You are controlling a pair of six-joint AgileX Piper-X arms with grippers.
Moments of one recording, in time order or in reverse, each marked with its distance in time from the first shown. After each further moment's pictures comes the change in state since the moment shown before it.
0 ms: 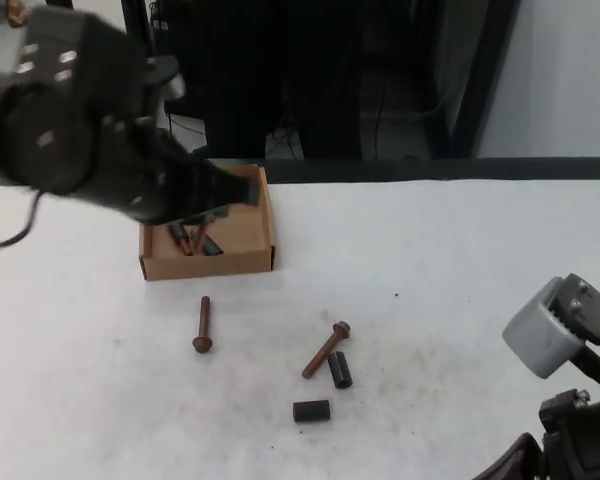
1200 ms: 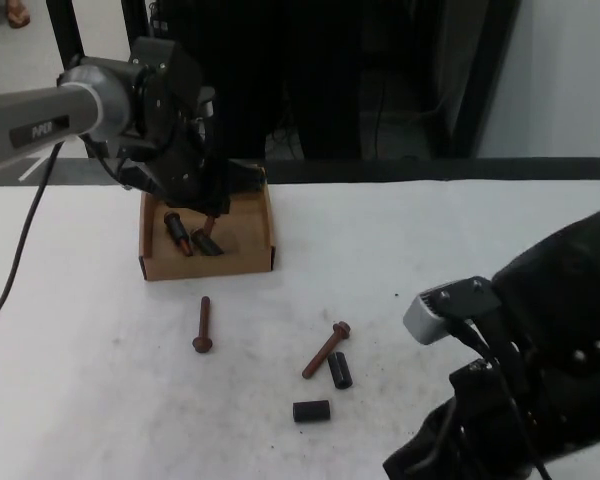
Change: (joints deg) left arm 4.7 31.3 -32.7 8.9 -0.9 -0.2; right arm -12.4 25.9 -2.2 -7.2 0.4 -8.1
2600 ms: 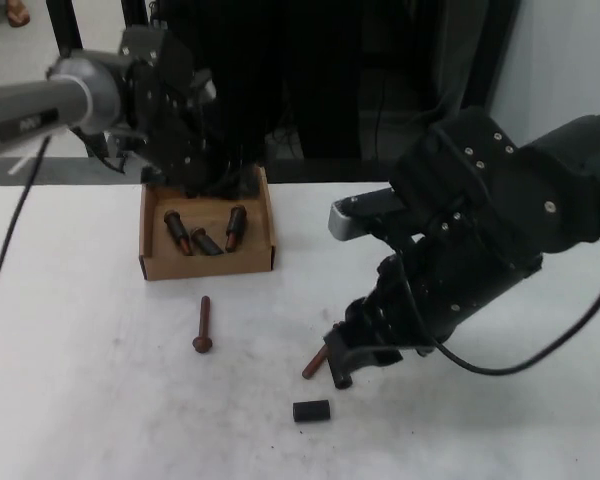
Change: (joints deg) left arm 0.7 -1.5 0.4 -1.5 13.8 -2.9; right arm -3.4 19.0 -22.4 6.9 10.2 -5.2
